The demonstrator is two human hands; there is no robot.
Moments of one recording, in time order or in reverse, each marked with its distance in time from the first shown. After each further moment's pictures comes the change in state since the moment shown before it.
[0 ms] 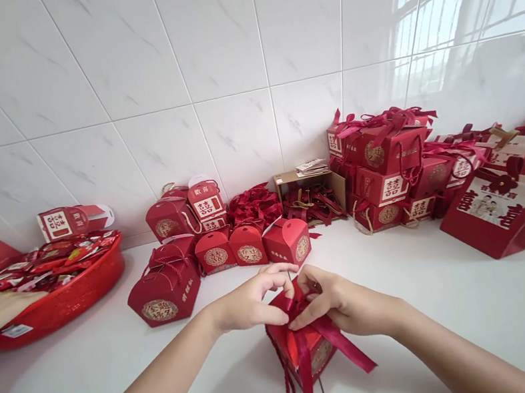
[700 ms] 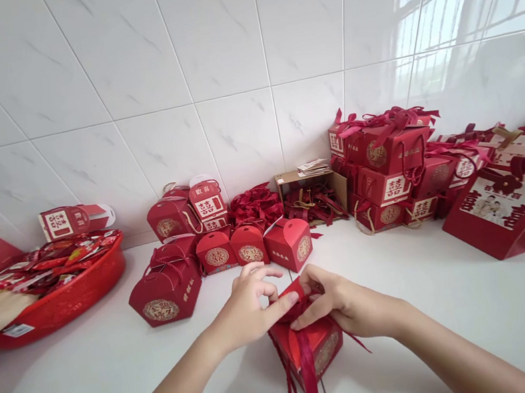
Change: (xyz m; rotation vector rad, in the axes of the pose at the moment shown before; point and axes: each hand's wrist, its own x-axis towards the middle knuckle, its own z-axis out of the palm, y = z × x) left_hand -0.010 -0.002 0.021 0.273 0.428 -0.048; right_hand -0.001 -0.001 0.001 -0.035 -0.022 0.036
